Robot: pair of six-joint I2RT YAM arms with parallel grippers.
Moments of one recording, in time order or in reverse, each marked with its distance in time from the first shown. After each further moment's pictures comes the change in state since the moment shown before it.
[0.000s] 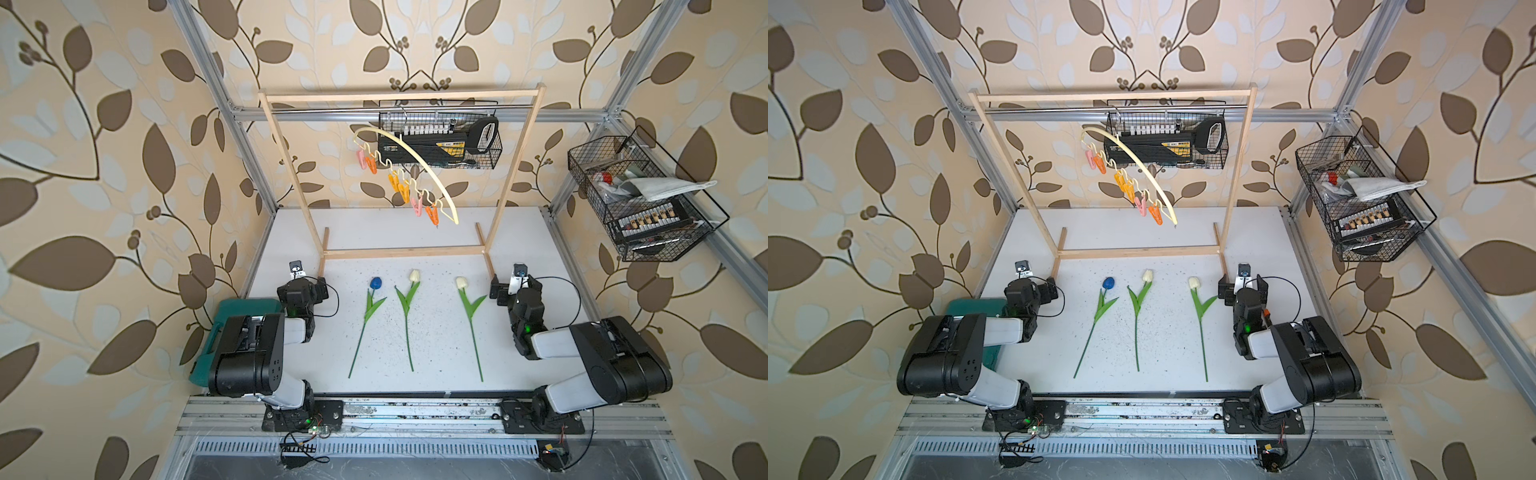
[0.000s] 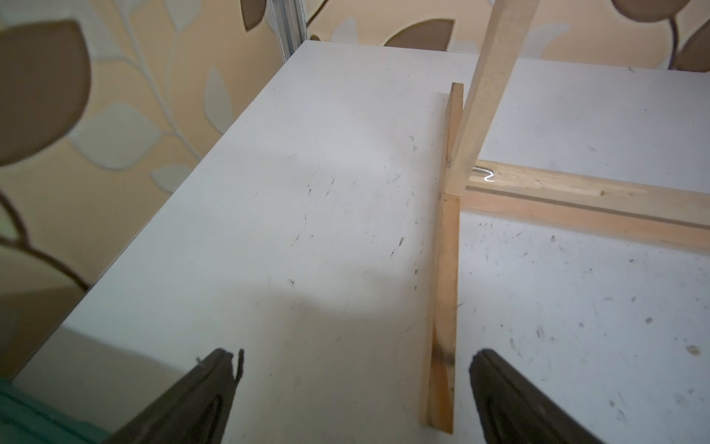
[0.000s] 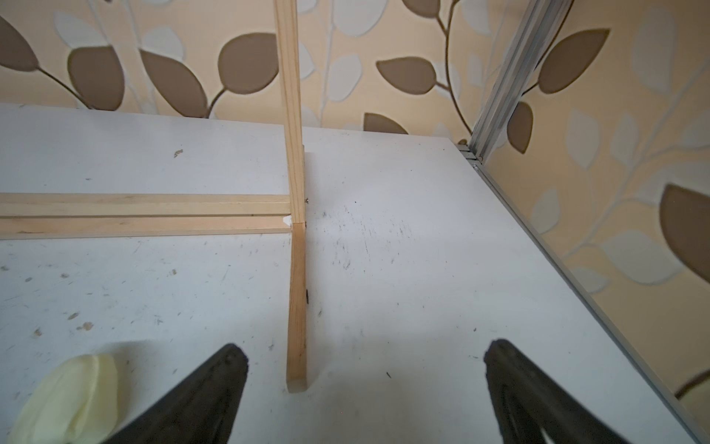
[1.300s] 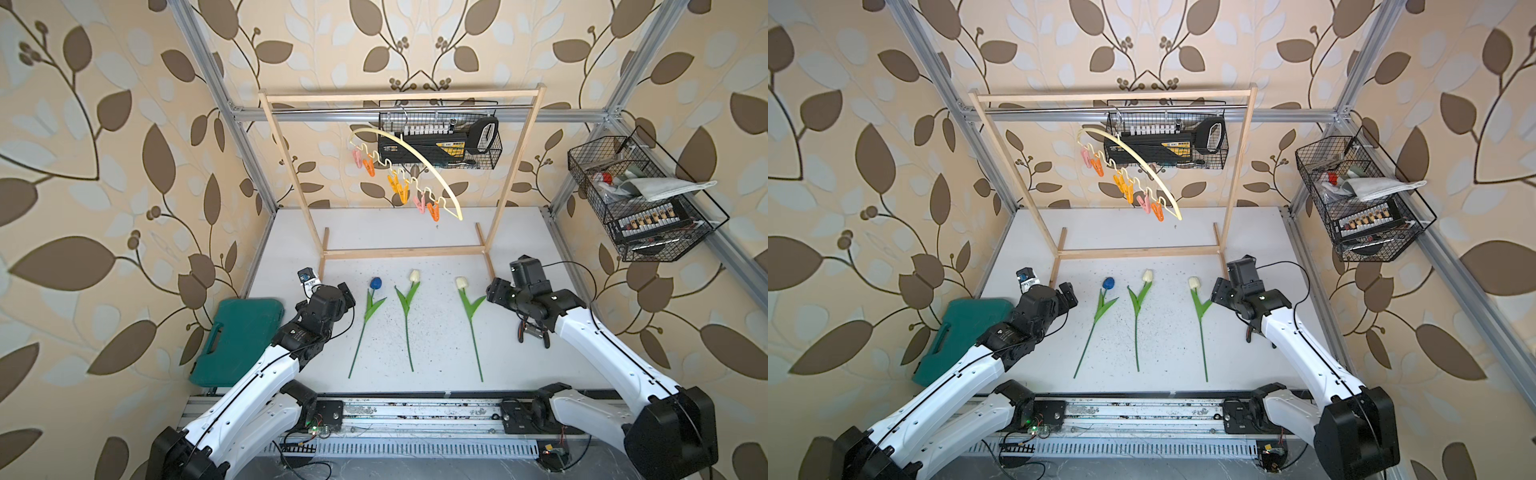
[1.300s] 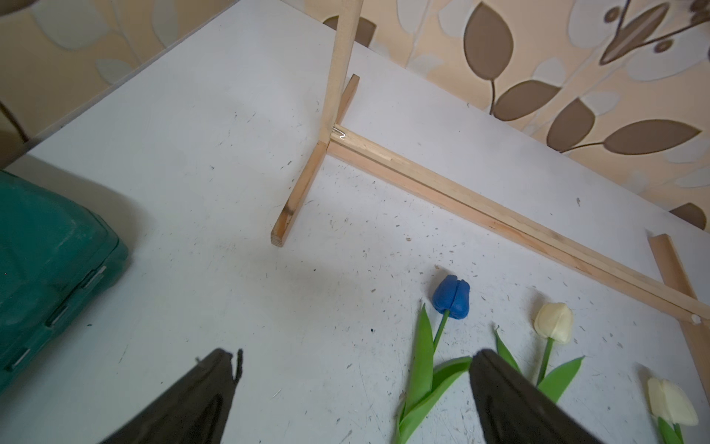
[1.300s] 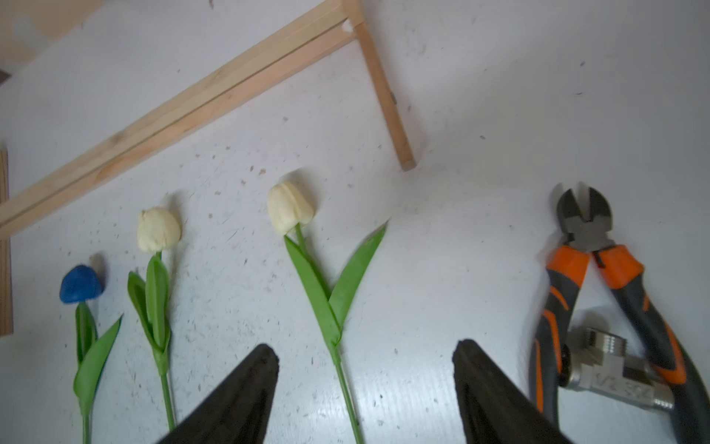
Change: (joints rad) left arm -0.530 -0.663 0.184 -1.041 -0.280 -0.663; right arm 0.116 -0.330 0.583 -1.646 -0.300 0.703
